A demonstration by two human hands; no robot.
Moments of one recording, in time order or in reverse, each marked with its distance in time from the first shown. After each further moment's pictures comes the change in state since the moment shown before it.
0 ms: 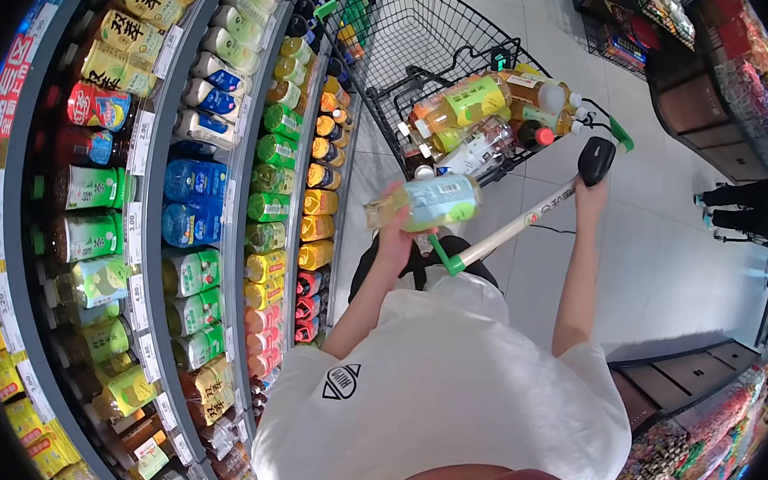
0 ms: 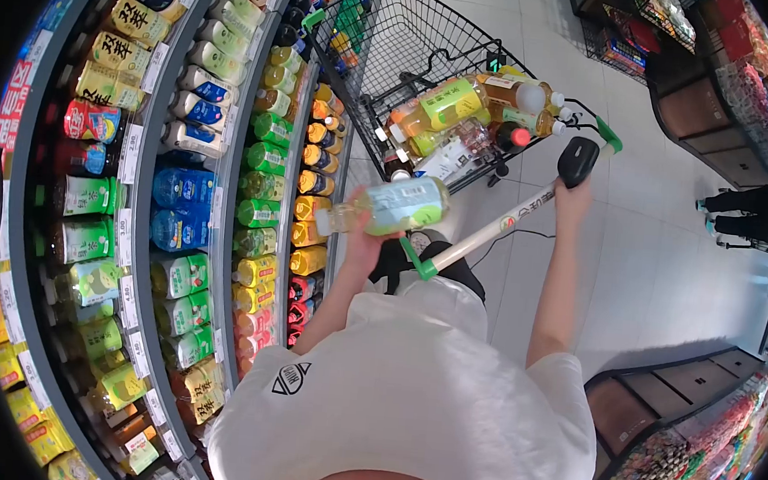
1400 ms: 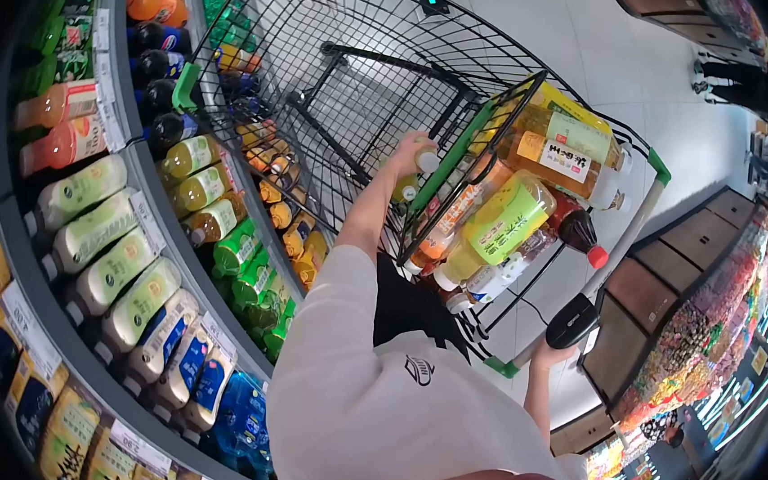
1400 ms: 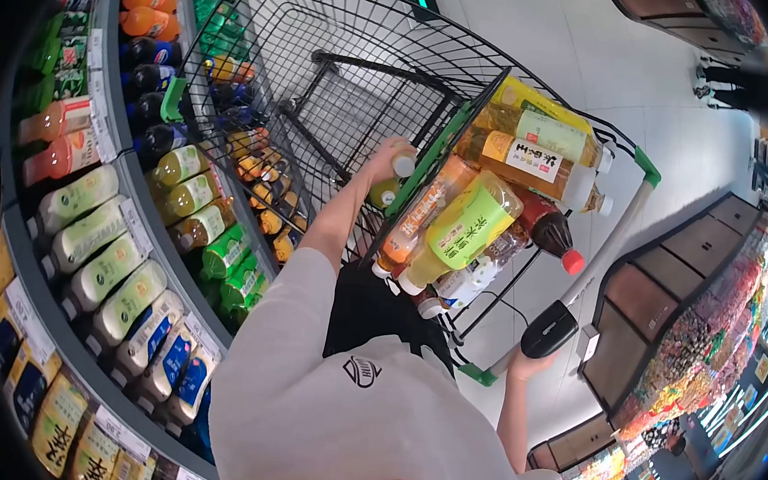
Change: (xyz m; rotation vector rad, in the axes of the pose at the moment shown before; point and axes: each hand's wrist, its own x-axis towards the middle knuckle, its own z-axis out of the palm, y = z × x) left_hand 0.482 -0.137 -0.178 1.328 -0.884 0.085; right_hand -0.158 -0.106 0.083 -0.567 0.333 0.351
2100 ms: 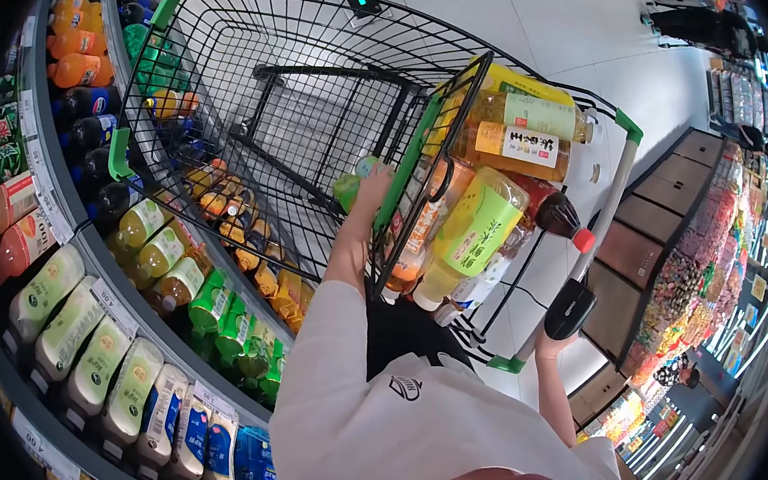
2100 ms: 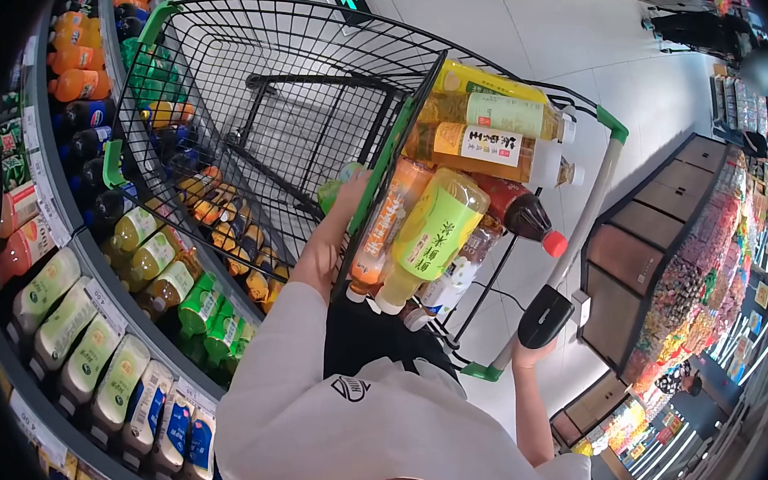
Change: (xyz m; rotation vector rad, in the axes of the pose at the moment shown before) left_hand -0.016 -0.016 0.061 0.415 -0.380 -0.110; right_hand 0.012 0.007 0.003 0.006 -0.076 0.015
